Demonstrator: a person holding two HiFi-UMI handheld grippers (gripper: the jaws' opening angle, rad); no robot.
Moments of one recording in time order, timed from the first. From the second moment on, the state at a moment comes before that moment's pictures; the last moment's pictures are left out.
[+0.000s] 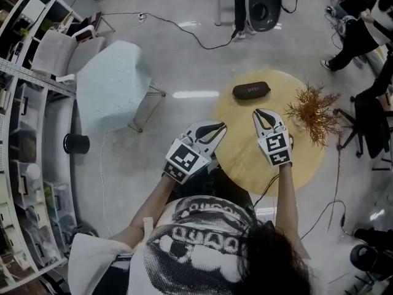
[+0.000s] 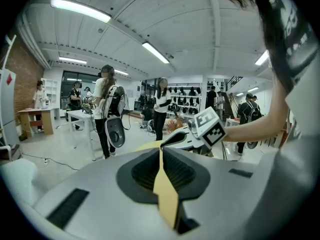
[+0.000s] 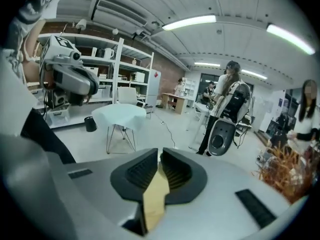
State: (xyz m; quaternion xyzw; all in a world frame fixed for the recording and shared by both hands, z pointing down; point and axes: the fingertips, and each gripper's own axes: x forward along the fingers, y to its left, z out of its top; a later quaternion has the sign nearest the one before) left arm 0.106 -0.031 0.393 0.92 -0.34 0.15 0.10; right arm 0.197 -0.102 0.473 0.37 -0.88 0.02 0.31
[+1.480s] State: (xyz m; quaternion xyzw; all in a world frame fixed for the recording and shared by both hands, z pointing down) left arm 0.018 -0.138 0.475 0.93 -0.25 0.21 0.15; right arm 0.207 -0.221 0.634 -0.11 -0.70 -0.01 0.70
